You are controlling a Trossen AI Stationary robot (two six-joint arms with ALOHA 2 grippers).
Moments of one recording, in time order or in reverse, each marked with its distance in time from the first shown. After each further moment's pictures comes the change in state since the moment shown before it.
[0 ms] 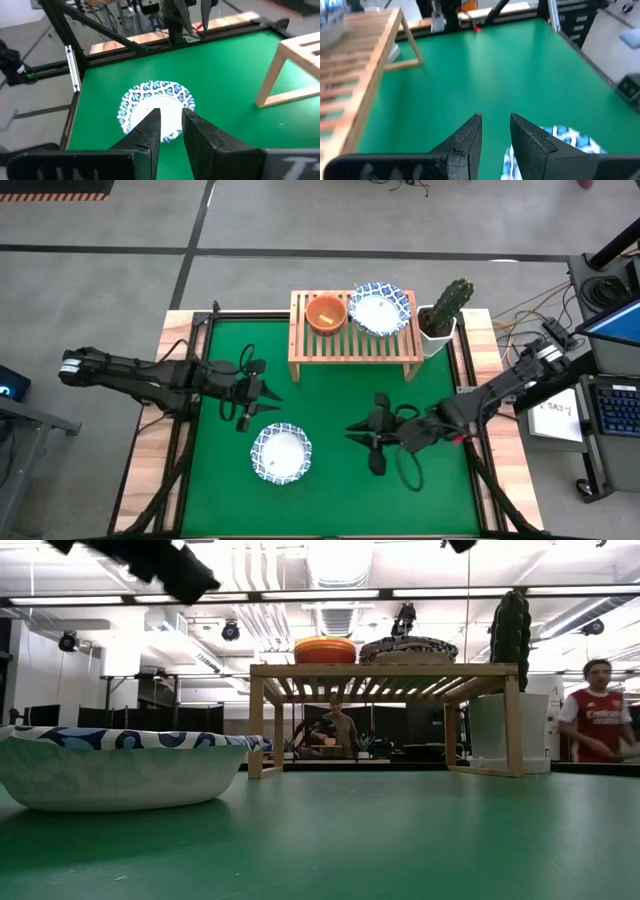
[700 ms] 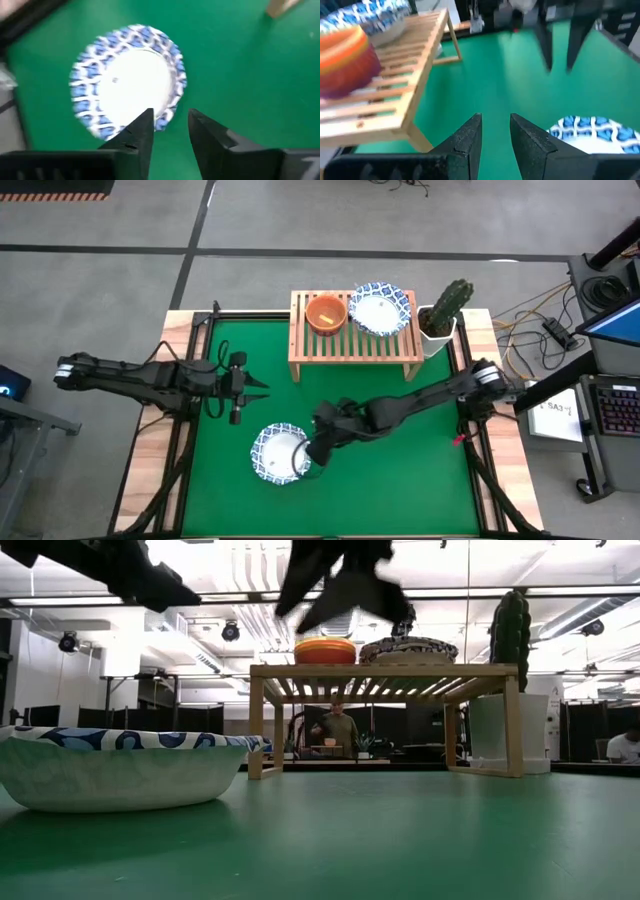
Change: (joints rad) left arm 0.002 -0.221 -0.144 -0.018 -0.182 0.023; right arm -0.198 0.522 0.556 -0.495 -0.230 0.414
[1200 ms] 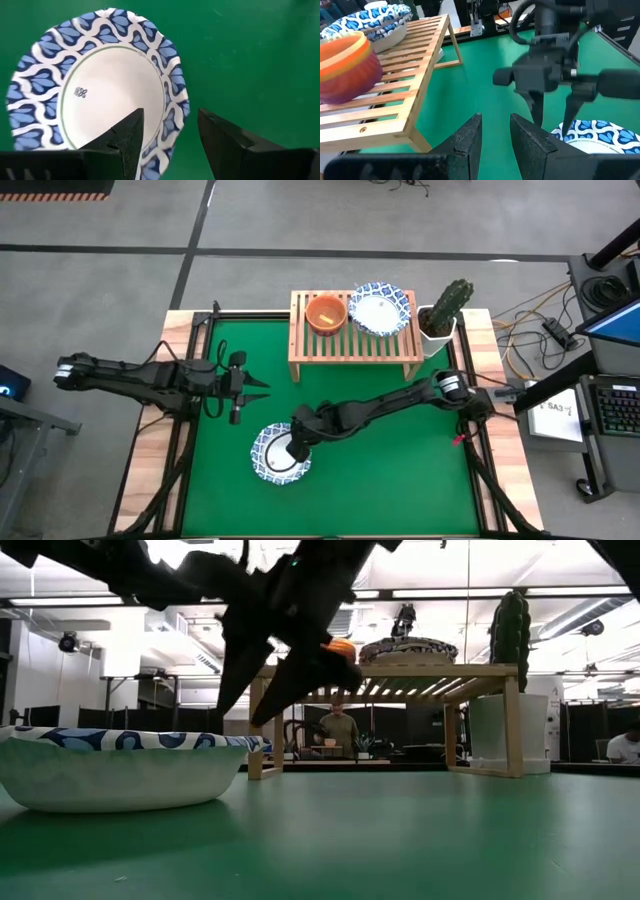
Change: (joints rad) left arm 0.000 -0.012 -0.002 0.015 0.000 0.014; right arm -0.073 0.289 0.182 0.001 -0.062 -0.014
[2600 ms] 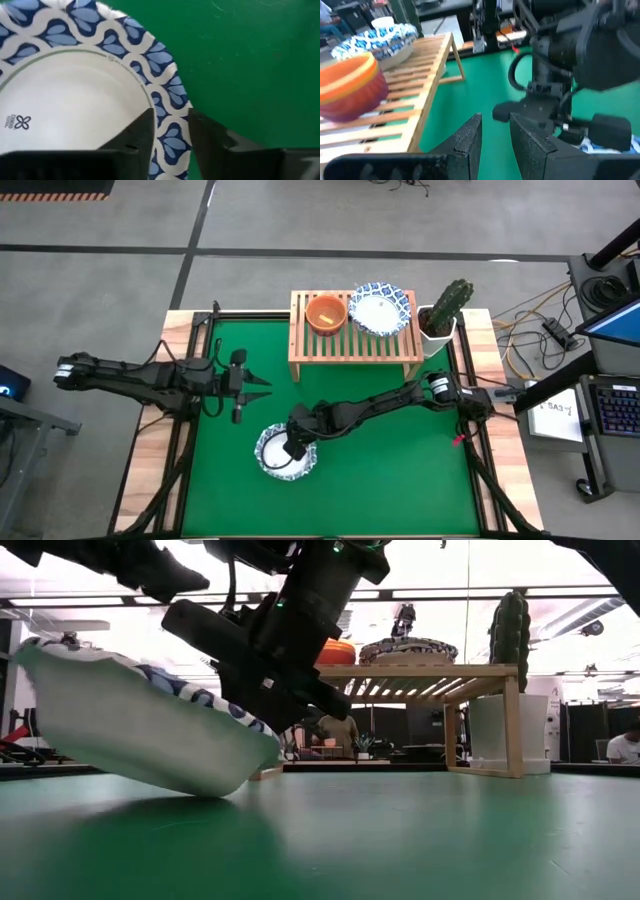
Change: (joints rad) left arm 0.000 0.010 -0.002 0.087 0.000 0.014; right arm -0.020 0.082 0.025 0.037 0.003 -0.016
